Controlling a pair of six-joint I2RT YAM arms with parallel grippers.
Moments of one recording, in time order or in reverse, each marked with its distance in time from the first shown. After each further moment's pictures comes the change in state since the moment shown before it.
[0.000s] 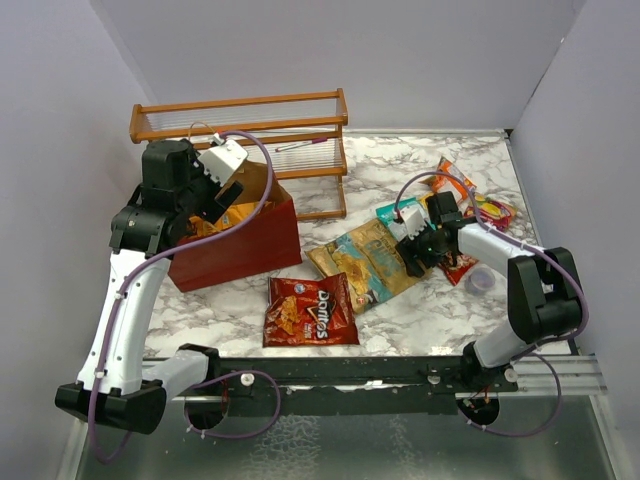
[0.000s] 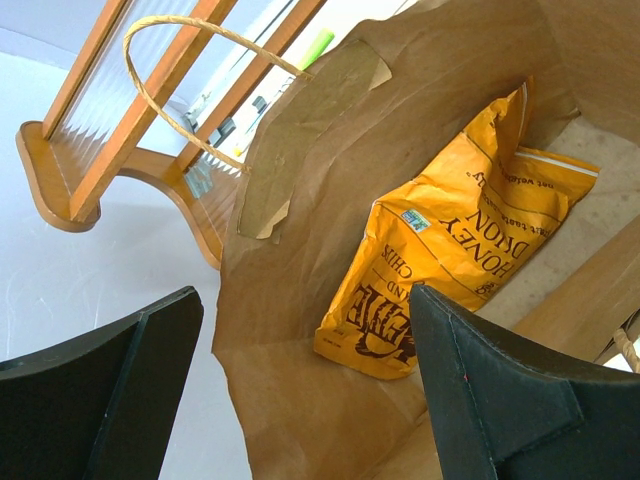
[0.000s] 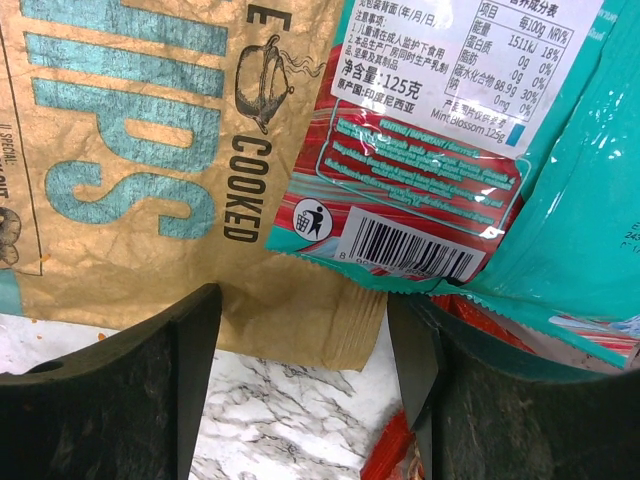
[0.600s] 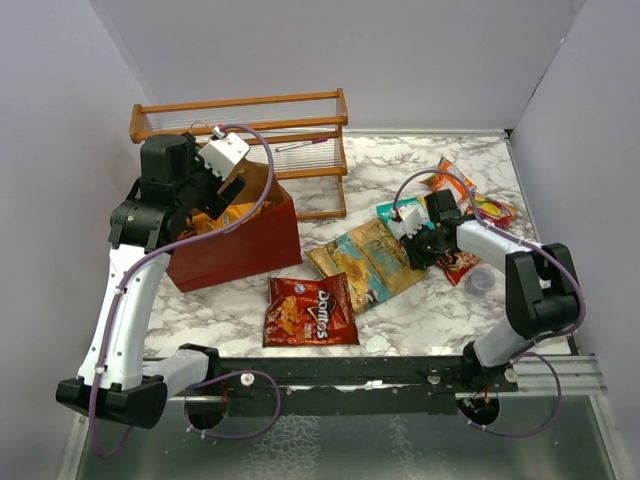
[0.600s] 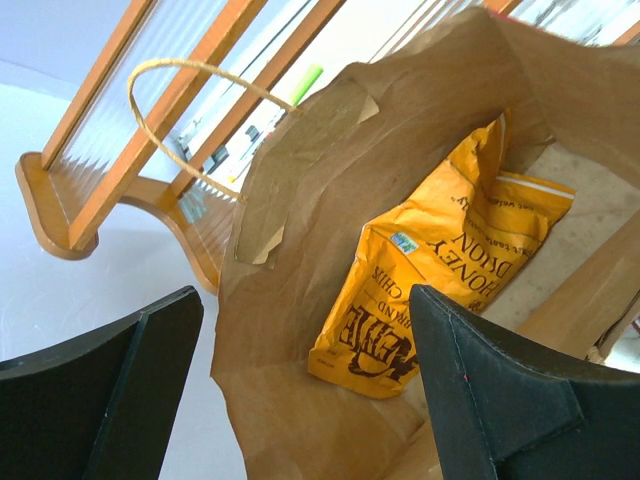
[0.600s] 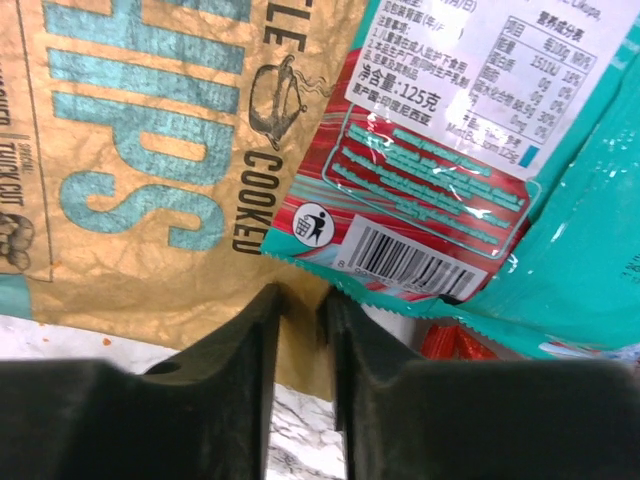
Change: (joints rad) left arm 0.000 0.019 0.030 0.000 0.051 -0.011; right arm -0.001 0.025 0.022 -0.005 -0.025 -0.014
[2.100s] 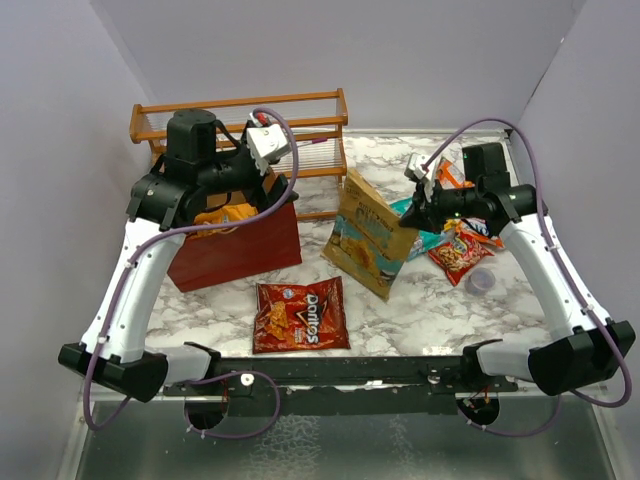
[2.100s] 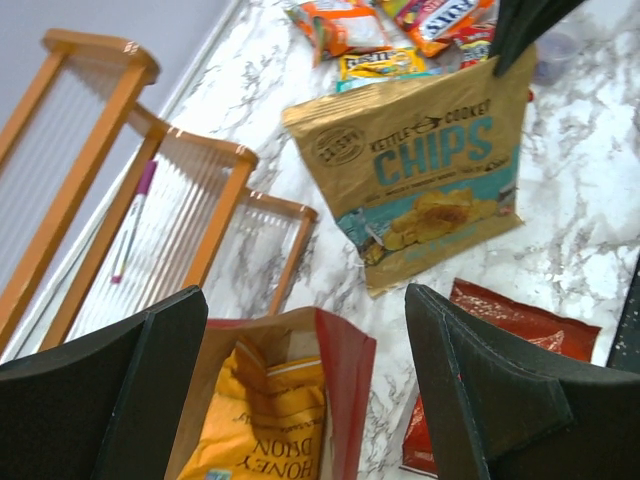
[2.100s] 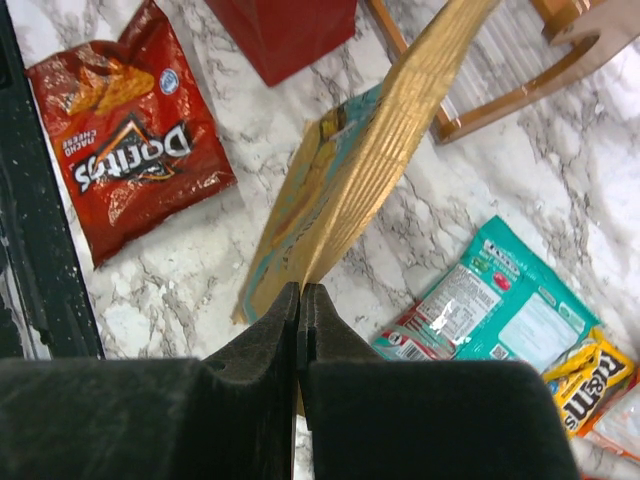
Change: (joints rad) left arm -0.145 0.154 0.209 0.020 0.649 -0.134; right arm 0.002 -0.319 0.438 -0.400 -0.509 -0.166
